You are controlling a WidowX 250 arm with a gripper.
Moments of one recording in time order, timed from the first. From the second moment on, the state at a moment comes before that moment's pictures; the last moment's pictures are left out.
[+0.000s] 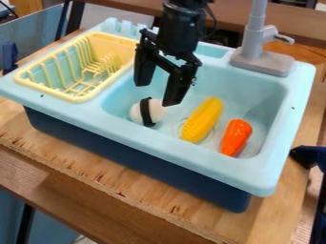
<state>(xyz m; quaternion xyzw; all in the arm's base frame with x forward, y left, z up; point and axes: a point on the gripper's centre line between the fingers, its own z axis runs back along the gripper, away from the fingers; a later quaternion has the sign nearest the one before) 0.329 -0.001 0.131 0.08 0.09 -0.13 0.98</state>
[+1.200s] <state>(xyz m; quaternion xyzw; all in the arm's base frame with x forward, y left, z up) 0.325 0.022 0.095 0.02 0.12 -0.11 0.99</state>
